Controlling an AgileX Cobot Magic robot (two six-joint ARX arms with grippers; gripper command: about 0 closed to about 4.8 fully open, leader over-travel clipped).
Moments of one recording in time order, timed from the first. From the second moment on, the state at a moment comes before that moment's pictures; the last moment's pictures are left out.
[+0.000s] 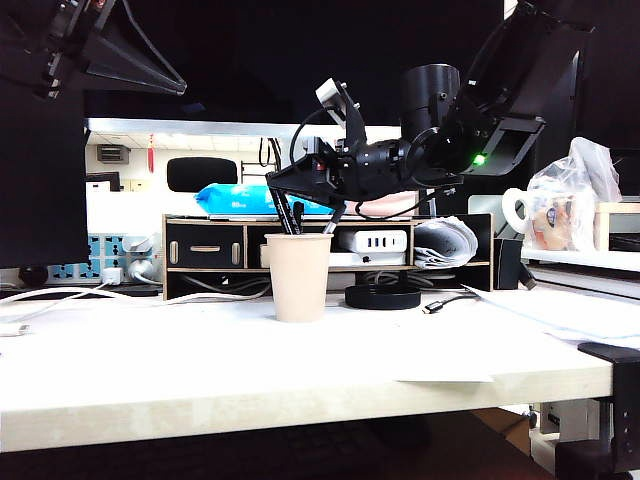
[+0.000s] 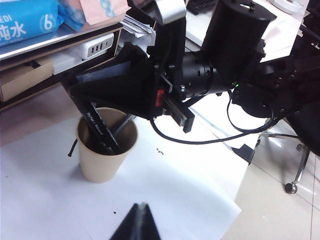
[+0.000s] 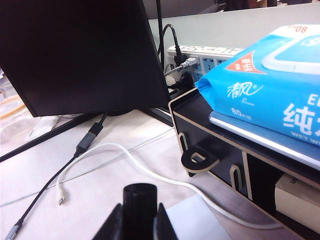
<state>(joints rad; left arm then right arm) -0.21 1.24 0.93 -0.12 0.69 -0.03 0.41 2.17 1.44 0.69 -0.78 0.18</state>
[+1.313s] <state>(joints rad) -0.21 1.24 0.93 -0.12 0.66 -0.04 0.39 2.15 1.44 0.94 -0.89 0.46</state>
